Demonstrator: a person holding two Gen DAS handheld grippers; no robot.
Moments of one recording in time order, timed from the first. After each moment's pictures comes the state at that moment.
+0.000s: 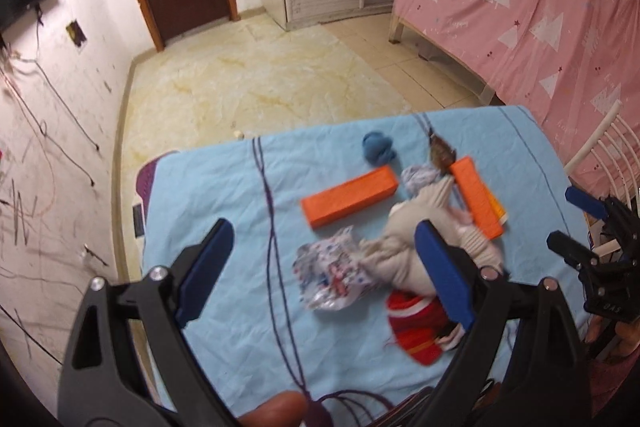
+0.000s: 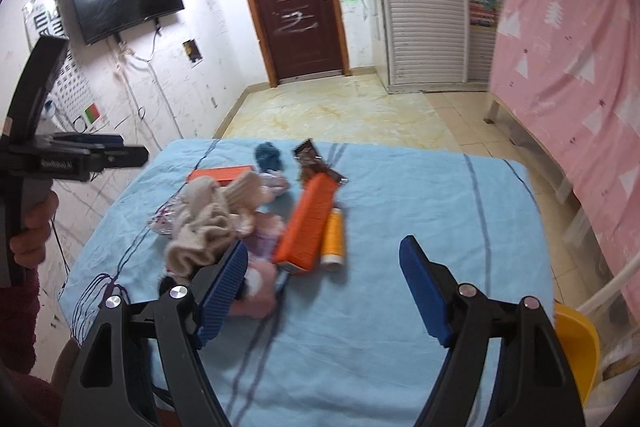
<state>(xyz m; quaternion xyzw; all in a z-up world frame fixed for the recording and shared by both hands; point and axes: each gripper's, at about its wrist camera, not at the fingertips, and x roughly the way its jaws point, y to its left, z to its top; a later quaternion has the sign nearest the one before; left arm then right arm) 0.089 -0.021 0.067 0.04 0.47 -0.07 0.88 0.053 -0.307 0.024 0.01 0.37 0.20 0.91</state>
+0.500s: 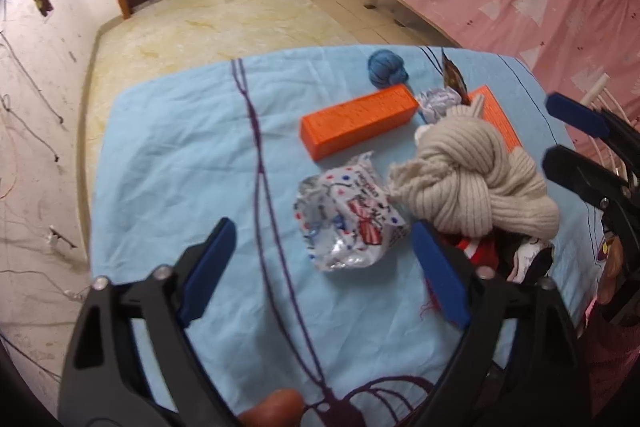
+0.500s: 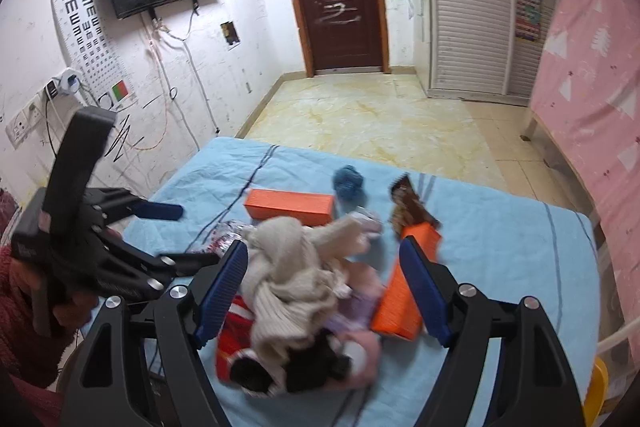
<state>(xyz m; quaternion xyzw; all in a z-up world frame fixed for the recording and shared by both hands) 0.087 0.001 0.000 0.02 0.53 -0.14 0.84 0.082 -0.219 0.036 -0.03 0.38 0.26 0.89</state>
